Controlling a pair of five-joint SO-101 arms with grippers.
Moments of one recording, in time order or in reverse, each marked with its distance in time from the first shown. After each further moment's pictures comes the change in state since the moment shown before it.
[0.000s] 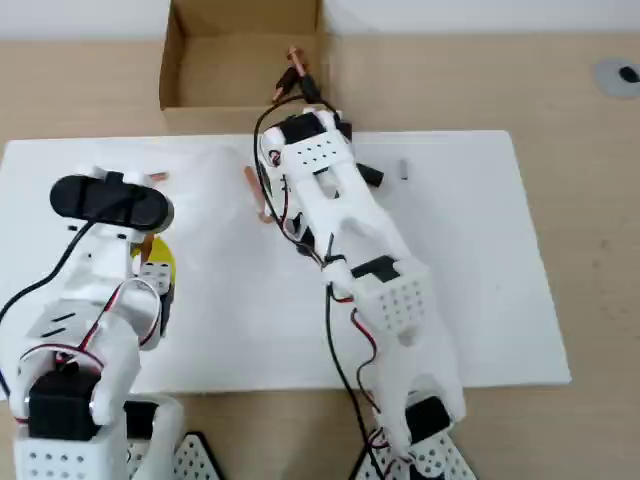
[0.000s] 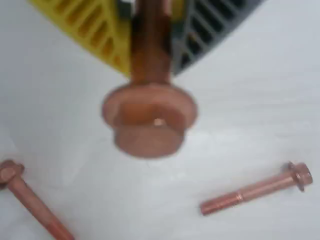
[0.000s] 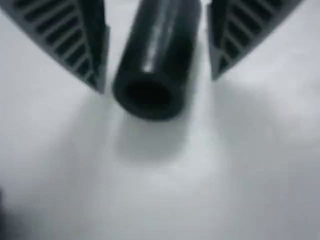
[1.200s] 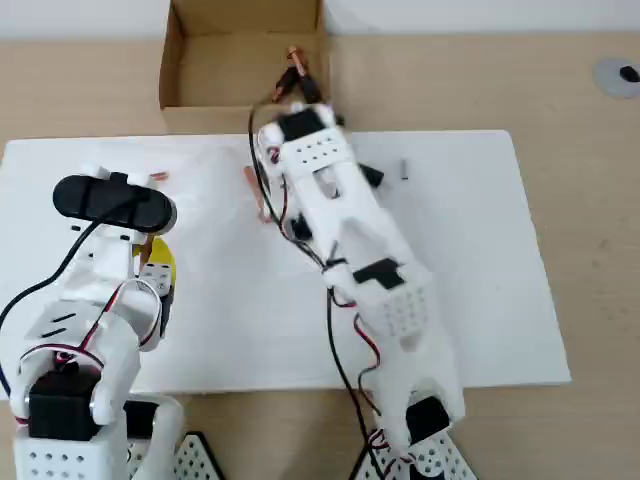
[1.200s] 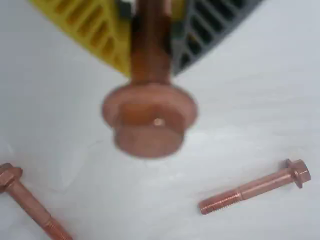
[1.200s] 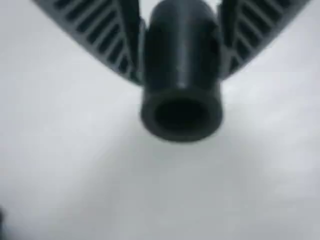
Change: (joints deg) left arm 0.0 0.0 0.0 0.0 -1.5; right arm -1.1 -6.8 -1.0 1.7 7.8
